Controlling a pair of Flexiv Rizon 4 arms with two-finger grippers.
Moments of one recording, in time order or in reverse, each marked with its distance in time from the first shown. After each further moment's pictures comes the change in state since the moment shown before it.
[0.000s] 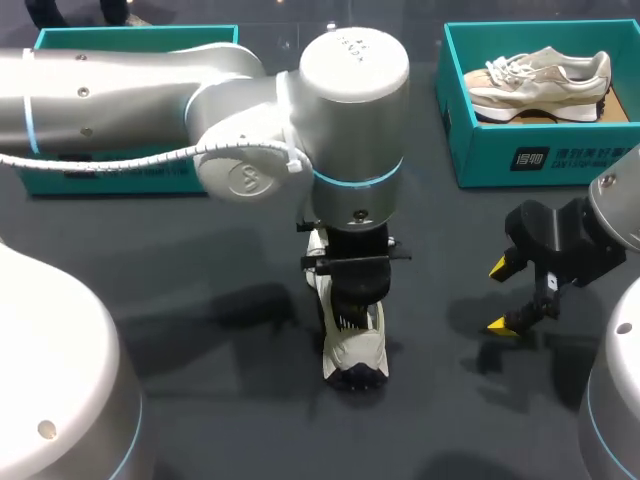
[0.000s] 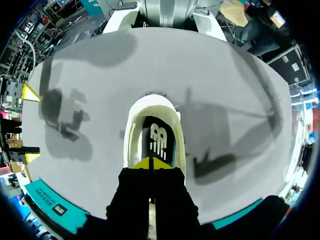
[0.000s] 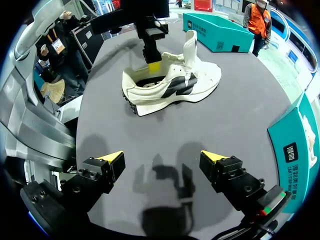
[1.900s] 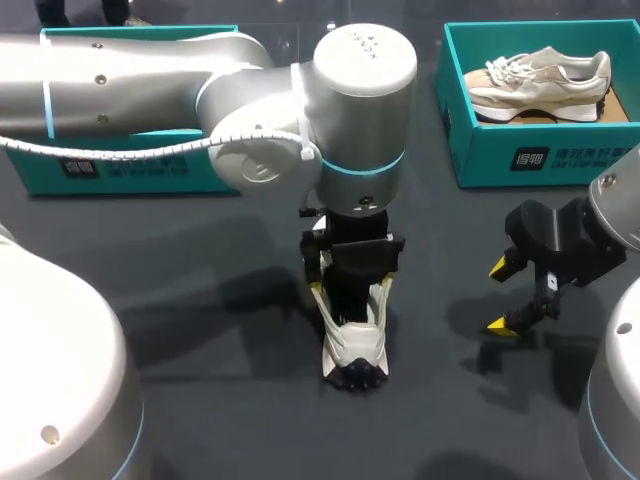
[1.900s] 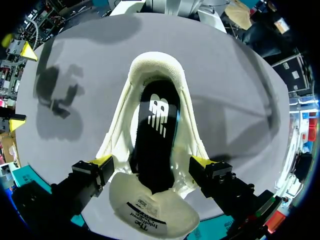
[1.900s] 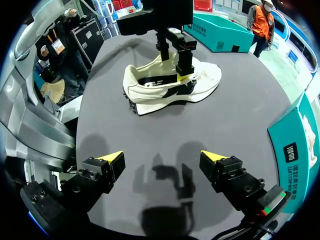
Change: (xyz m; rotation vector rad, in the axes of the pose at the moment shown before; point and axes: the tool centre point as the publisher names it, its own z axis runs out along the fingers) left arm 0.003 0.044 0.015 -0.029 0.053 -0.063; right arm 0.000 0.000 0.000 0.000 0.000 0.000
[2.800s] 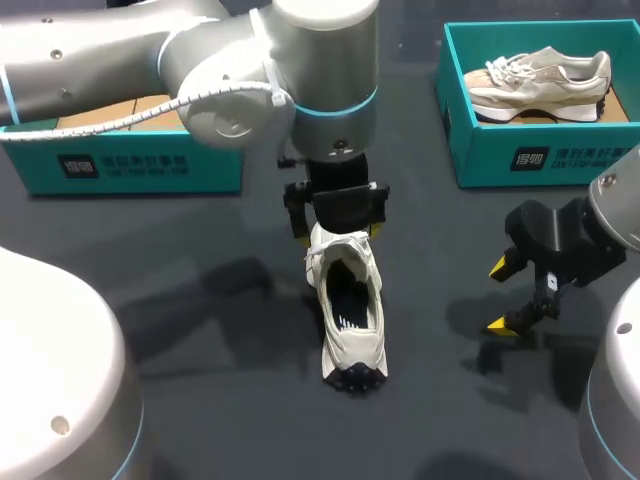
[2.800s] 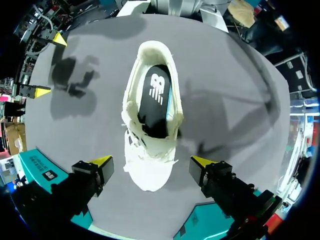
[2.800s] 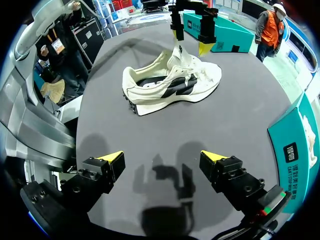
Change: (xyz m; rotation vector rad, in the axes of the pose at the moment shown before) left arm 0.008 0.052 -0.050 -0.020 -0.064 -0.027; right arm 0.000 0.000 0.000 0.000 0.000 0.000
